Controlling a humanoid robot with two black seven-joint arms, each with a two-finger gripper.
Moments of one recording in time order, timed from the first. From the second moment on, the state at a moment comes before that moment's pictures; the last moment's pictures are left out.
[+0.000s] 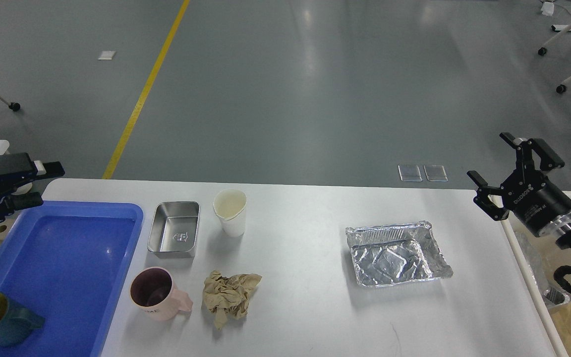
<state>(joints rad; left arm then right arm) -0.81 1.44 -0.30 -1.60 0.70 -0.50 -0.24 0.30 -0.60 1.14 1.07 -0.33 0.47 0.23</state>
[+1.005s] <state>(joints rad) -0.79 1.57 -0.26 -1.75 0.98 -0.52 -0.15 0.30 -0.59 1.14 1.06 -0.33 0.47 0.23</state>
